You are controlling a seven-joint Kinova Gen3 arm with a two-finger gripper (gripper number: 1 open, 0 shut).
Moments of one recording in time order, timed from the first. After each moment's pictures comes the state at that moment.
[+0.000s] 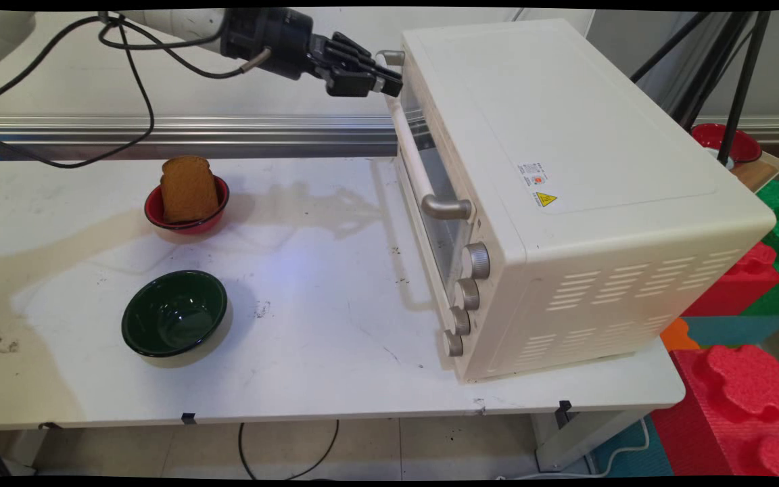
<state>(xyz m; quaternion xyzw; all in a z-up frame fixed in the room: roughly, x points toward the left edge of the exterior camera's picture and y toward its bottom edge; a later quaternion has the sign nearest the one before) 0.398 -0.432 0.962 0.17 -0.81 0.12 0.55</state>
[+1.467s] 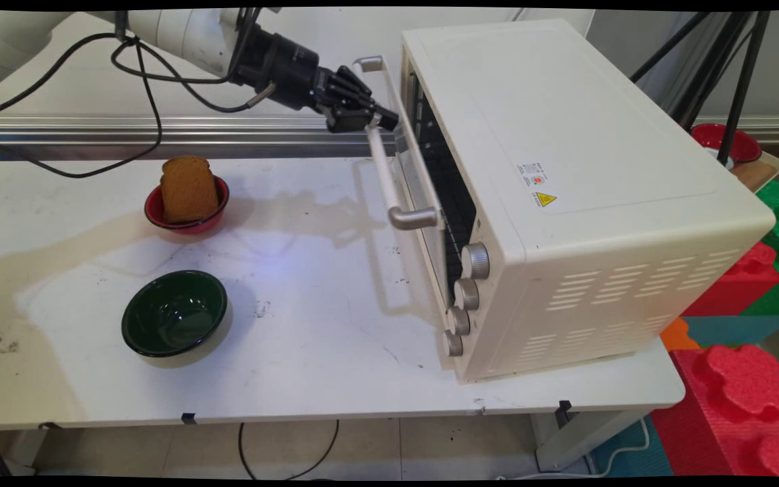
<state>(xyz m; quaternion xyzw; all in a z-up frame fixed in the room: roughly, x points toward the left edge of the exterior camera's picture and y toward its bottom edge) 0.393 -0.430 0.936 0.13 -0.85 0.12 0.50</state>
